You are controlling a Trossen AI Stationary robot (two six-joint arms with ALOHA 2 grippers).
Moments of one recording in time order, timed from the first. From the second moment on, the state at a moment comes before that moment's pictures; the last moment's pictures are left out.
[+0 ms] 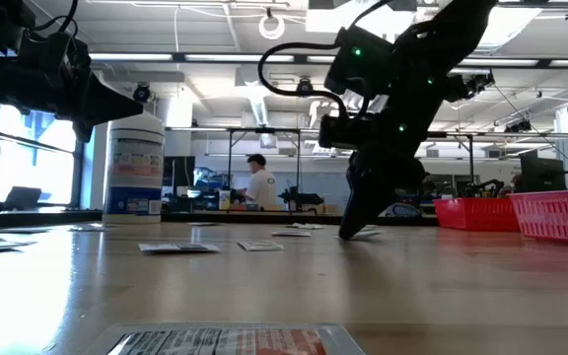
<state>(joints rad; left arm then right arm) 0.21 0.05 0.04 -0.01 -0.14 -0.26 0.00 1.82 0.92 -0.15 0.09 0.13</state>
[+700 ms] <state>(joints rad) 0.21 0.05 0.04 -0.01 -0.14 -0.26 -0.02 1.80 0.85 -0.04 0.08 0.21</state>
